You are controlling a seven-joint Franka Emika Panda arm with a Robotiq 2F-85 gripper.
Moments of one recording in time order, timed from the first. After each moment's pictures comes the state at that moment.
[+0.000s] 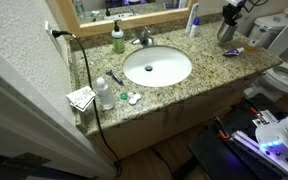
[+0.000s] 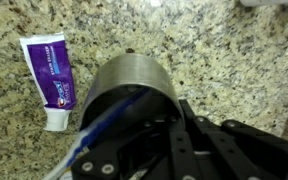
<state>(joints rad) -0.20 0.33 -0.27 -1.88 0.09 2.30 1.20</state>
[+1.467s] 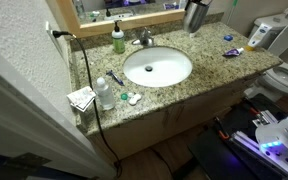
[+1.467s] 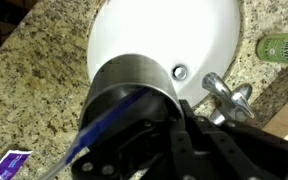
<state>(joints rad) 0.06 -0.01 0.03 -1.90 0.18 1.99 0.97</state>
